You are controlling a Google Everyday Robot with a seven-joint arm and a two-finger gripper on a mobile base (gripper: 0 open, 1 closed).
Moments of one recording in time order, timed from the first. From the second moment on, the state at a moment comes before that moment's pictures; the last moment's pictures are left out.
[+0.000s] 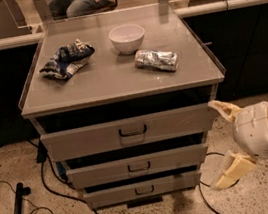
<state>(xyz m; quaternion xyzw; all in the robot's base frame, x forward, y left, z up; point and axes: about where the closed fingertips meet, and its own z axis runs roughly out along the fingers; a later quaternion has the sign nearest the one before) 0.400 -0.168 0.810 -0.59 0.72 0.08 0.35</state>
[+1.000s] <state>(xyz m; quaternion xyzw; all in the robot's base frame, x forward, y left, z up) 0.444 -0.140 0.715 -0.61 0.71 0.09 0.34</state>
